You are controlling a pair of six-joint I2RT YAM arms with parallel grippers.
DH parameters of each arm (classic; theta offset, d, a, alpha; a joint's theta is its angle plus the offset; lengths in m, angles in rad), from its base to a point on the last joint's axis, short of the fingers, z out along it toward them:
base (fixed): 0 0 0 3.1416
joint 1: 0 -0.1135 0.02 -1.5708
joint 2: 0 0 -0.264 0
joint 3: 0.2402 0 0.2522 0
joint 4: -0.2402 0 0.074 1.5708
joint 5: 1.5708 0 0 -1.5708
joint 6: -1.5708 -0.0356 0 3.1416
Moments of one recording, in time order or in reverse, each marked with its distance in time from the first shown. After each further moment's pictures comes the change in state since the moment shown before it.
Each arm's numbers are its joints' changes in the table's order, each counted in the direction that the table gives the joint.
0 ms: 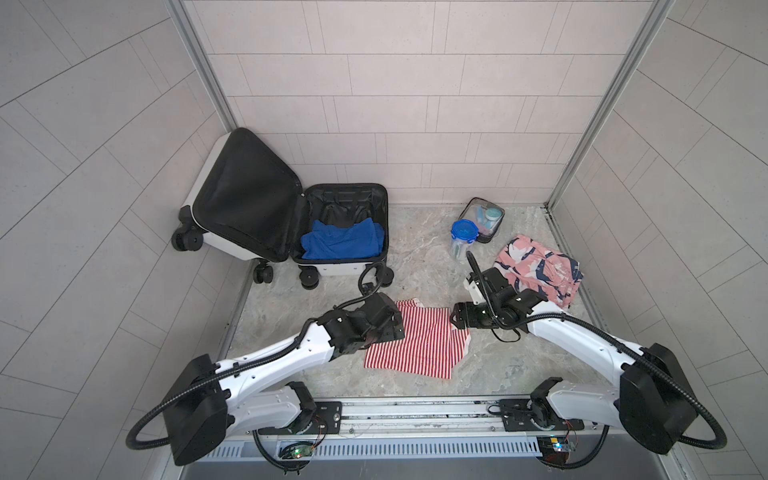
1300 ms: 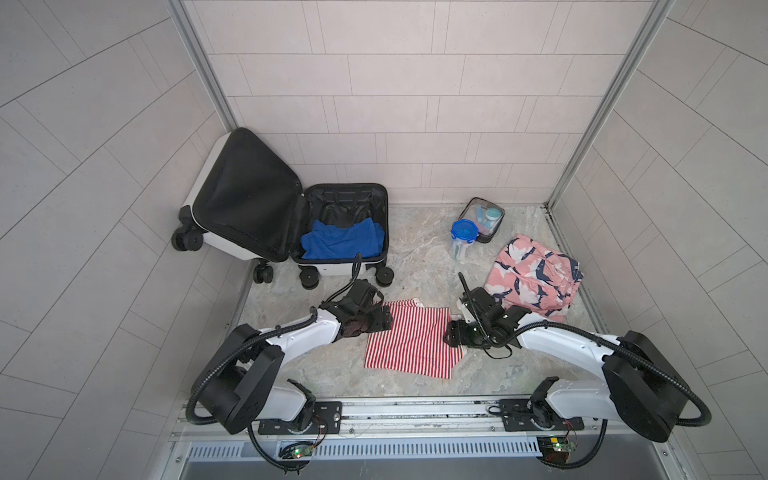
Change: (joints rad) left arm -0.278 -0.253 -0.142 0.377 0.321 -0.266; right arm -0.137 -0.085 -0.152 0.184 -0.029 -0.192
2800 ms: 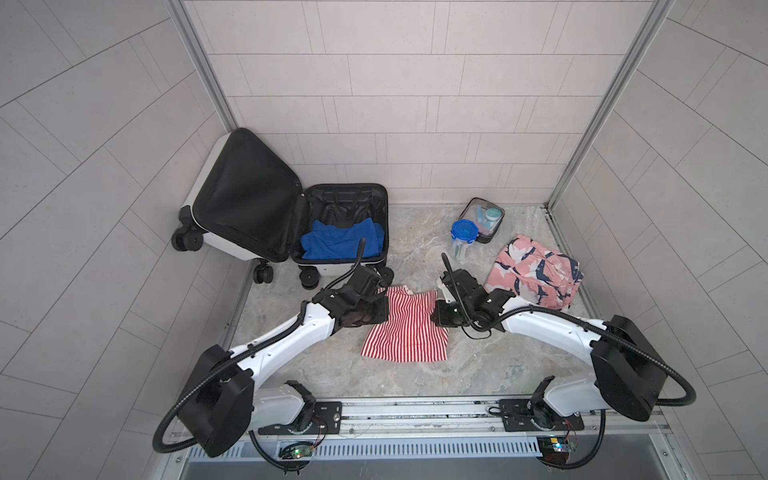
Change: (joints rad) left arm 0.048 0.141 0.224 -0.309 -0.004 -0.034; right arm -0.066 -0.095 0.246 0.036 0.019 -0.029
